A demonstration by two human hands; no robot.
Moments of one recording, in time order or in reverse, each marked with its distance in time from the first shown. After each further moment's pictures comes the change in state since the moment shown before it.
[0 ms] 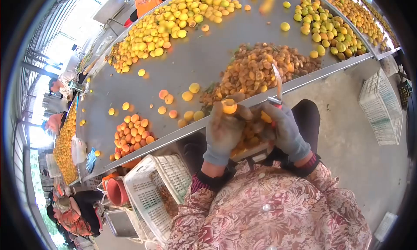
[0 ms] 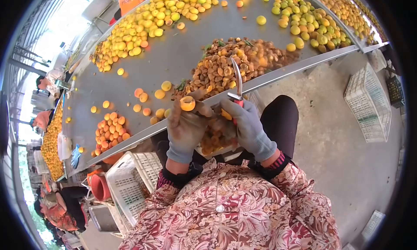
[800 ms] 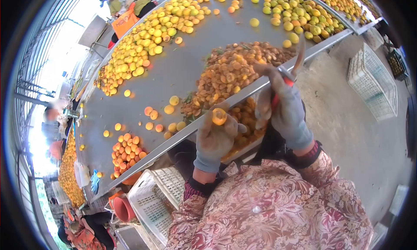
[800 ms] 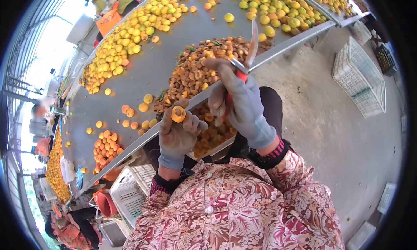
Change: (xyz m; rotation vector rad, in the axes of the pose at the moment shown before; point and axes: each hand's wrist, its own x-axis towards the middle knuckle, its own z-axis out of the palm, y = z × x) left_hand 0.006 -0.035 -0.002 -0.056 -0.159 -0.103; right_hand -0.029 -0.052 -0.009 -0.049 0.149 -0.501
